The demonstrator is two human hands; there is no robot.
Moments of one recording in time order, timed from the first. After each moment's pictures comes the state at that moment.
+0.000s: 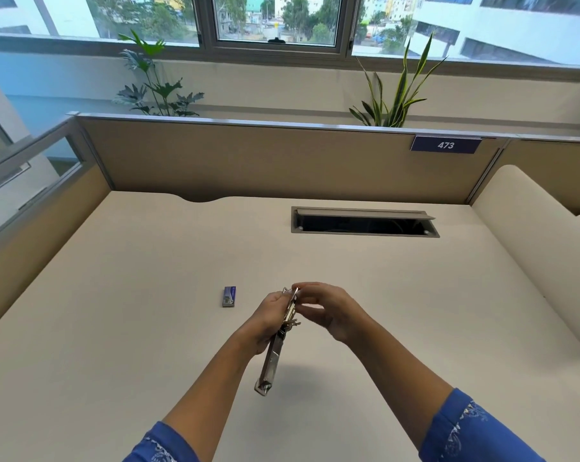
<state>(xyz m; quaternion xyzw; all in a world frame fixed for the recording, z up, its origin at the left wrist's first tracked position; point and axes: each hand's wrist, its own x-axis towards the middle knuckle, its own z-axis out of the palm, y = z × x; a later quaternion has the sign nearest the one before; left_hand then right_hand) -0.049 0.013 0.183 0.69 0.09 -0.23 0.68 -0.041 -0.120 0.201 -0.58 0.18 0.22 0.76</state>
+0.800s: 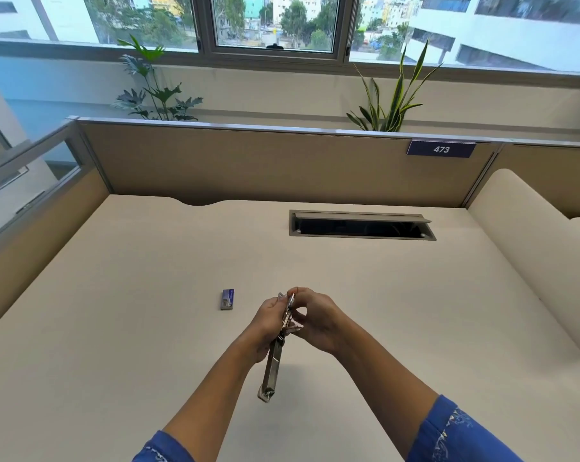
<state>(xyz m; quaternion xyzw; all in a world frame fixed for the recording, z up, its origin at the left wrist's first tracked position) -0.050 0.013 0.166 0.68 0.11 -0.22 0.69 -0.052 -0.097 0.204 -0.54 0.21 0.25 0.78</state>
